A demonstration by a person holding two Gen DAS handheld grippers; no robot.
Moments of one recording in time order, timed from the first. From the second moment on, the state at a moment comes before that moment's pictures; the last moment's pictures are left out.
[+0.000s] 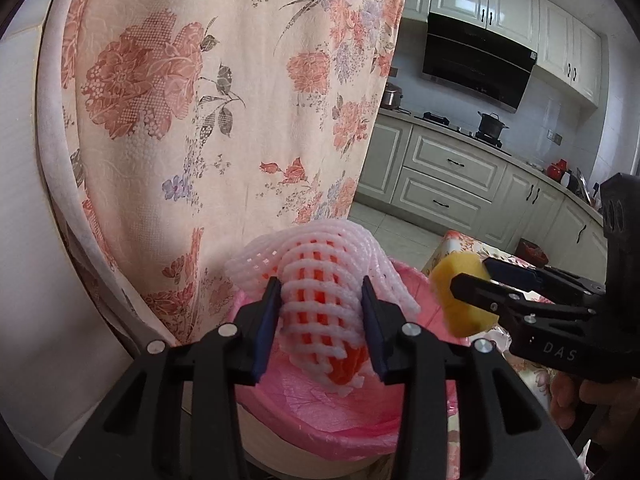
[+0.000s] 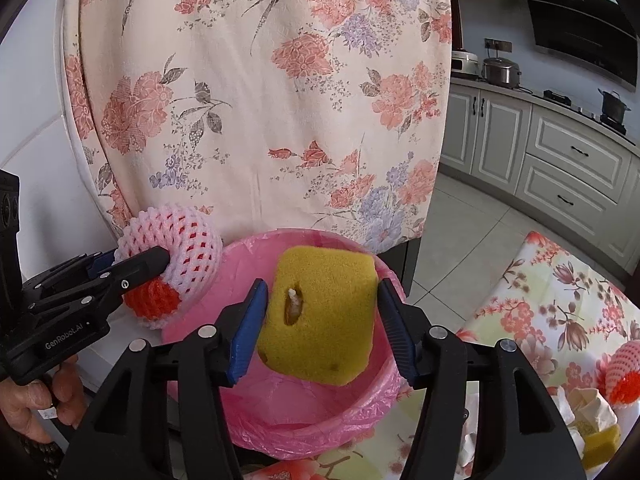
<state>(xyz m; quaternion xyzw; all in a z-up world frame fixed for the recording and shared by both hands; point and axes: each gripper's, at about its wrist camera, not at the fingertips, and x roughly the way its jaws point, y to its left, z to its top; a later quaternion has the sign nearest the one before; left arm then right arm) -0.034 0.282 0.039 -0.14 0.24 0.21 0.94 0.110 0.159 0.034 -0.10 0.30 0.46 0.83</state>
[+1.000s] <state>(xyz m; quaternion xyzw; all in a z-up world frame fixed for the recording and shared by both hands) -0.017 0.194 0.041 -0.13 0.22 0.16 0.95 0.117 -0.010 0.038 -0.06 0.29 0.28 0.91</state>
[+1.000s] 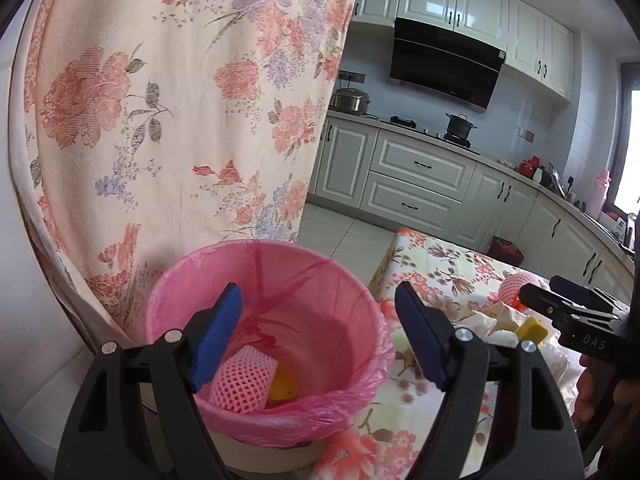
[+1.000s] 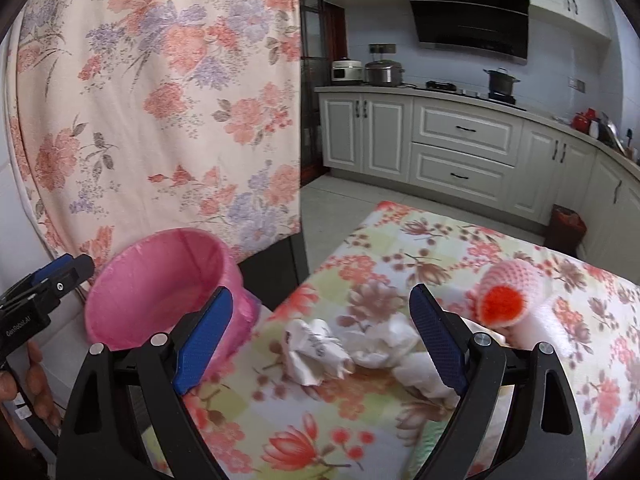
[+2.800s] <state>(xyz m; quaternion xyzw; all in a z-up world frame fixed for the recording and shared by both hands) 0.111 -0.042 -0.046 -0.09 0.39 -0.06 0.92 0.152 -0.231 -0.075 -0.01 0.43 0.11 0.90</state>
